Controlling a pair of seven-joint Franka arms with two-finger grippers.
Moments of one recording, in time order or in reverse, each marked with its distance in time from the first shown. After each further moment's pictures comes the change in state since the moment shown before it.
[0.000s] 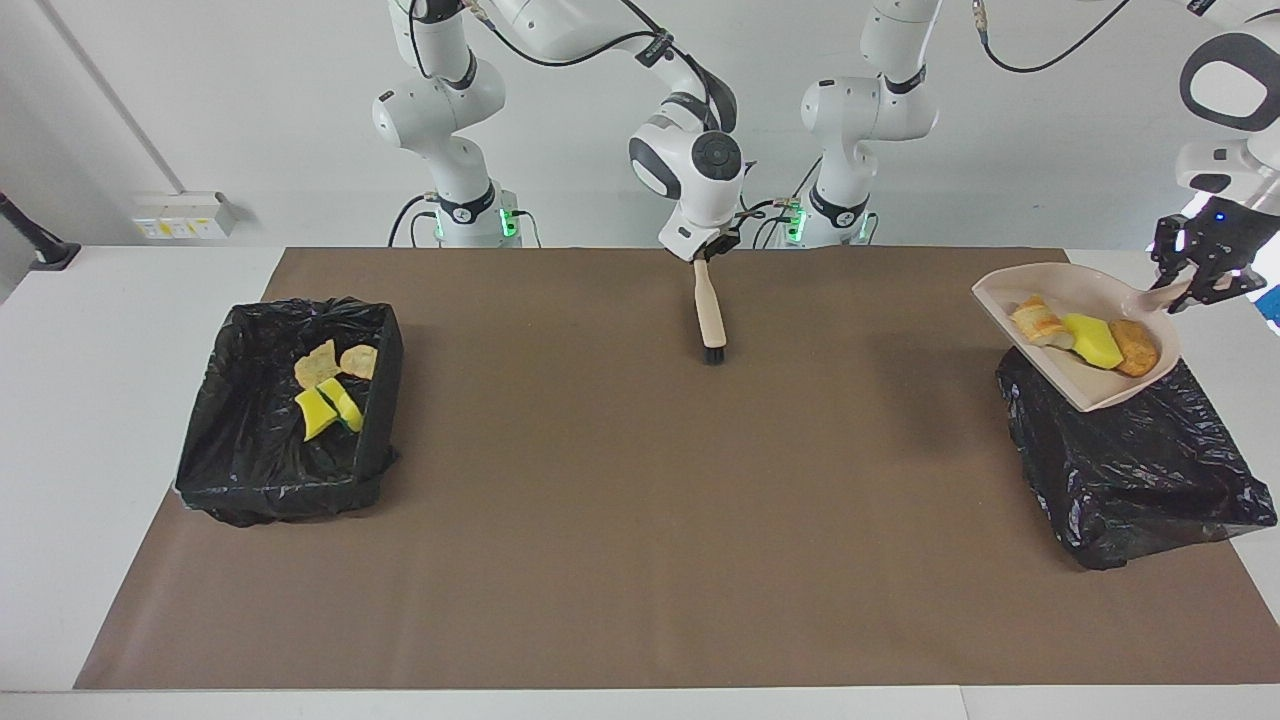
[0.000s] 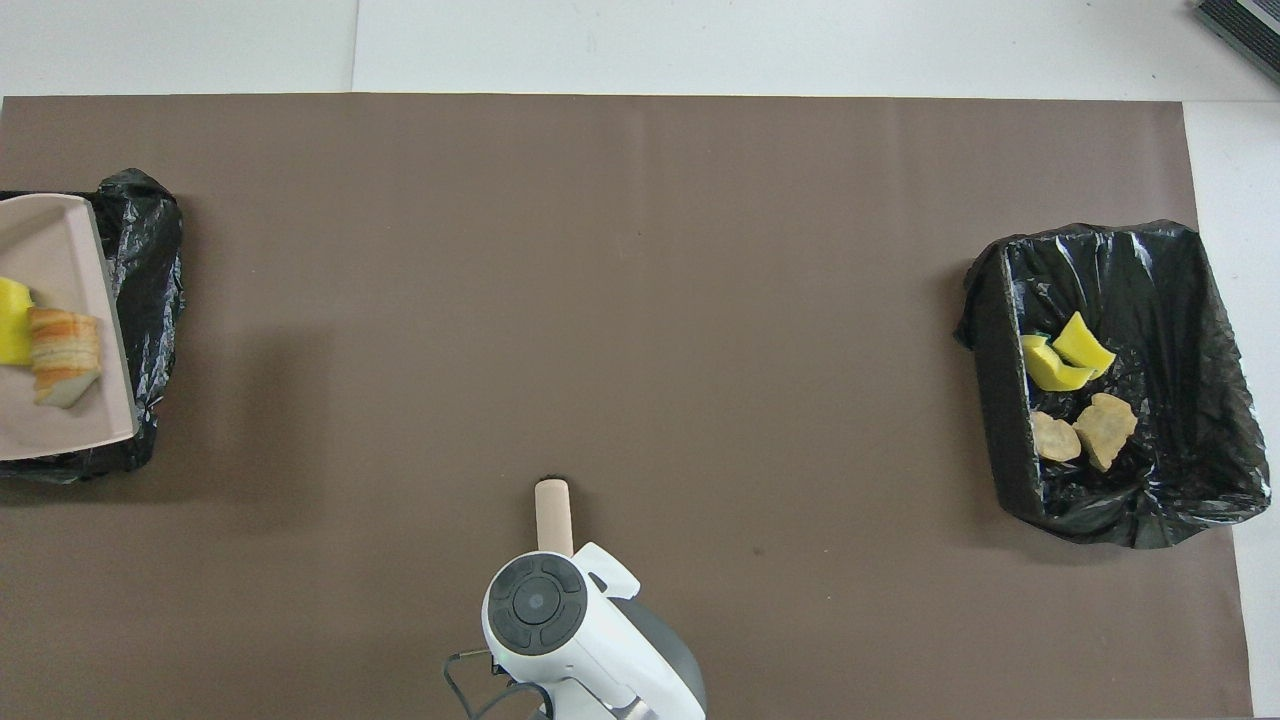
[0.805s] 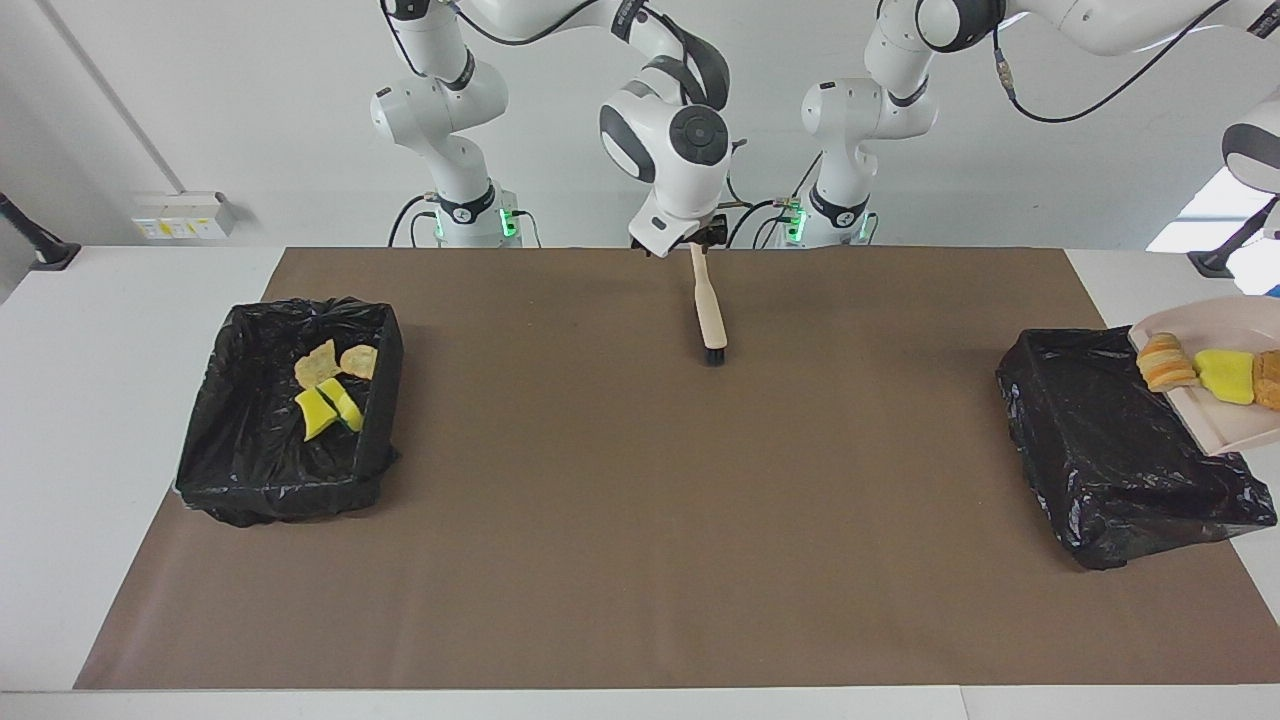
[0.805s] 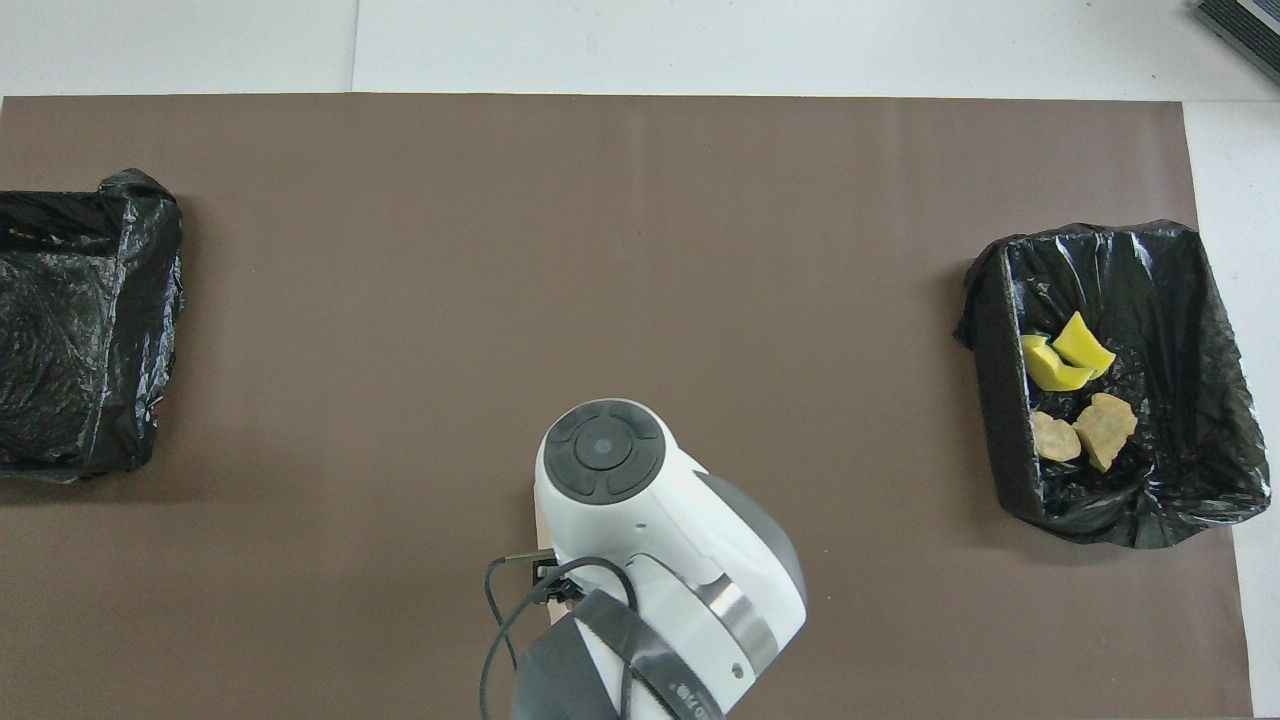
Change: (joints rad) left arm 0.087 0.222 0.009 0.124 0.477 0.384 0.129; right arm -0.206 -0.058 -0.015 0.261 -0.064 -0.417 -0.103
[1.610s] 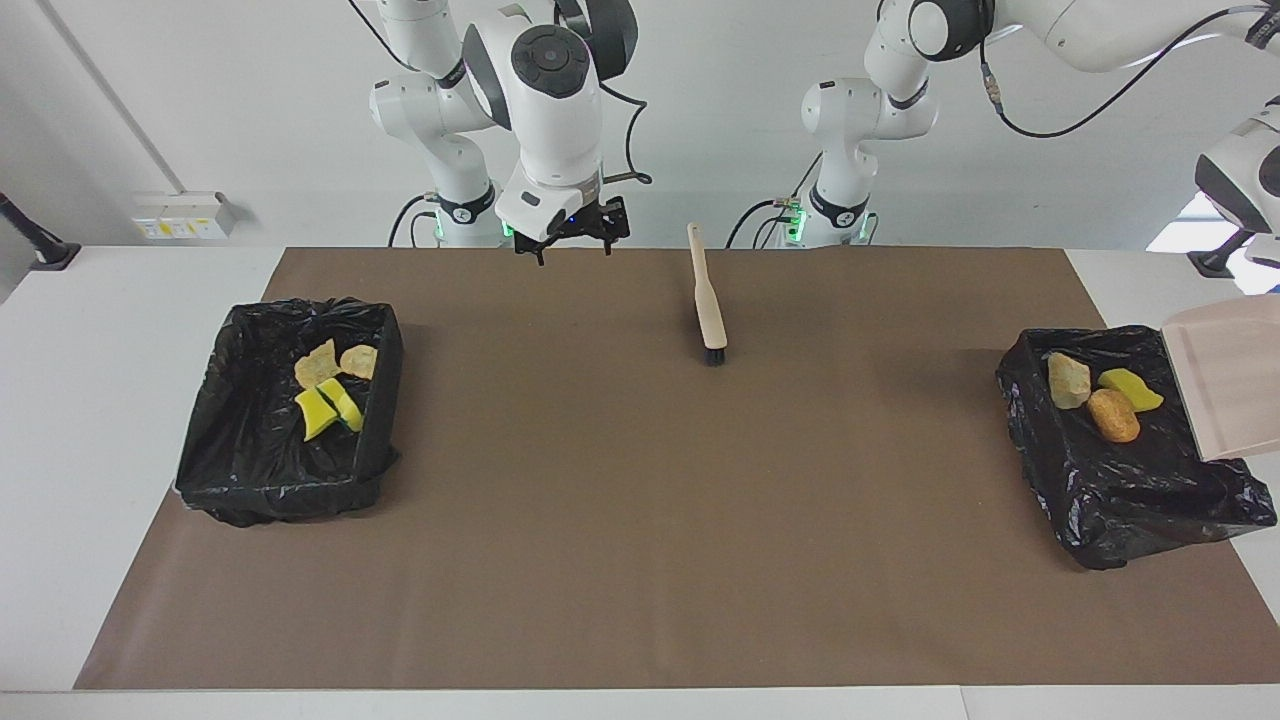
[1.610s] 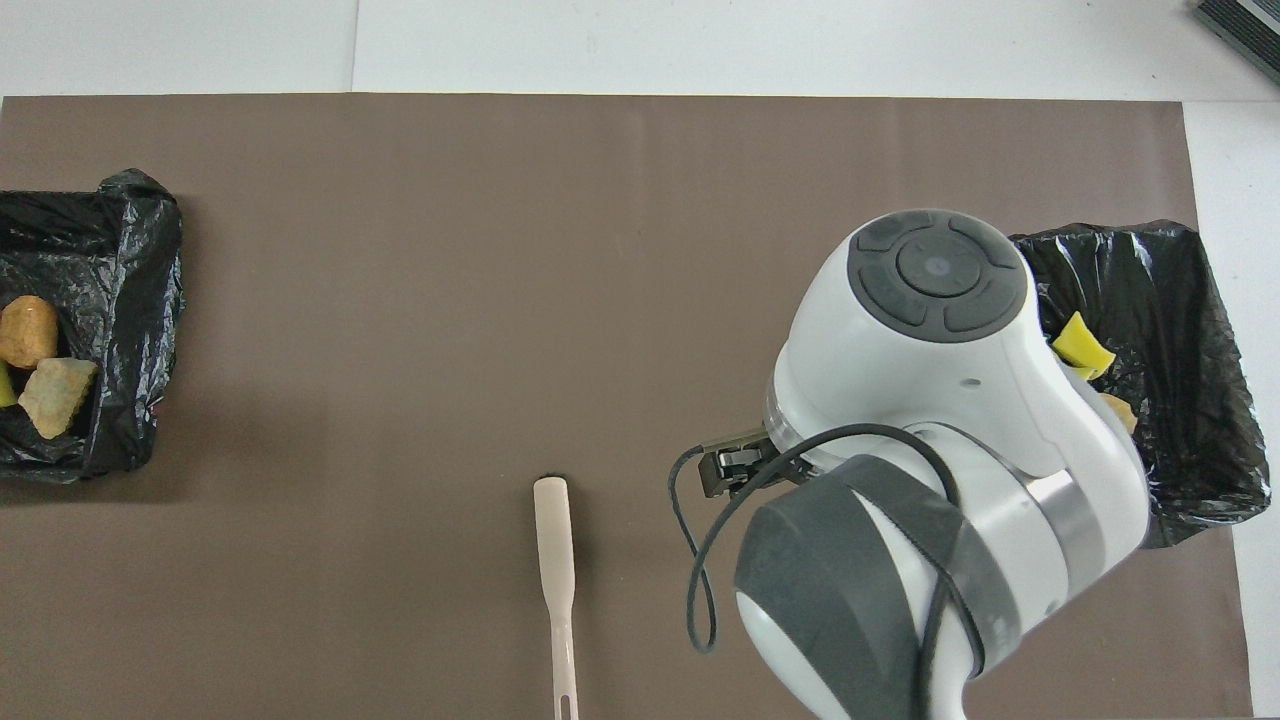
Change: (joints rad) left arm -0.031 0.028 -0.085 0.051 0.257 -0.042 -0.079; right arm -0.241 -0.085 -0.006 0.143 -0.142 -0.159 -0.327
